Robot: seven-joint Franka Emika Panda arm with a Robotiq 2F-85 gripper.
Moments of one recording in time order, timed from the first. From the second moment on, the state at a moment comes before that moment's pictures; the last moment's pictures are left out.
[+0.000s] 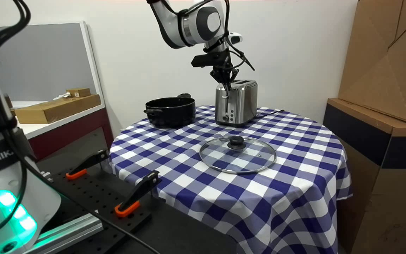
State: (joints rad) arm 0.01 0.49 -0.07 -2.00 -0.08 2.88 0.07
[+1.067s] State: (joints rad) arm 0.06 0.66 -0.10 -1.90 -0.08 2.91 0.07
